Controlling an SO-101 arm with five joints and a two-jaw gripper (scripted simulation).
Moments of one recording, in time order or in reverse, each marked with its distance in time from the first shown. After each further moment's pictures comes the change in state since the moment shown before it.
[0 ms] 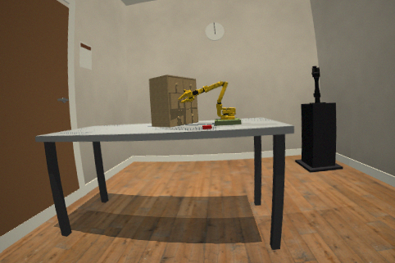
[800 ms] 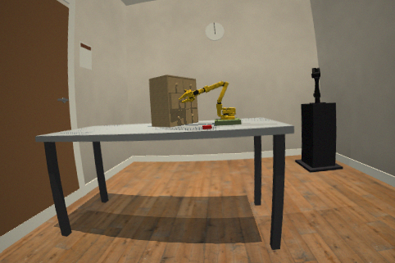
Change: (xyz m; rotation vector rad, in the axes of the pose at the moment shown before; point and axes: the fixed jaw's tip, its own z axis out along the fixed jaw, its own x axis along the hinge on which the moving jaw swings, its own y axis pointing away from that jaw) arm 0.002 0.000 -0.003 -0.005 0.003 -0.002
